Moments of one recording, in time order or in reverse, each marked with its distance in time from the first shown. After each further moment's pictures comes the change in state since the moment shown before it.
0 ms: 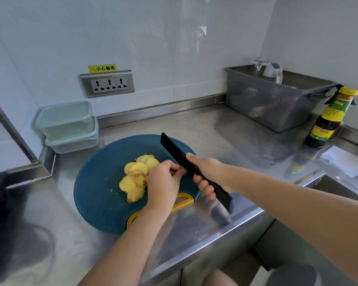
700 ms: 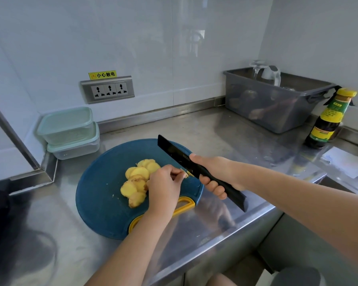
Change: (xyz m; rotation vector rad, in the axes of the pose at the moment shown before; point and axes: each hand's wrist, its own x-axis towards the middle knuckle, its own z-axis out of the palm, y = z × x) left_hand 0.000 0.002 -0.001 0.053 -0.003 0.011; right_hand -0.015 -0.003 -0.018 -0.111 -0.049 -0.082
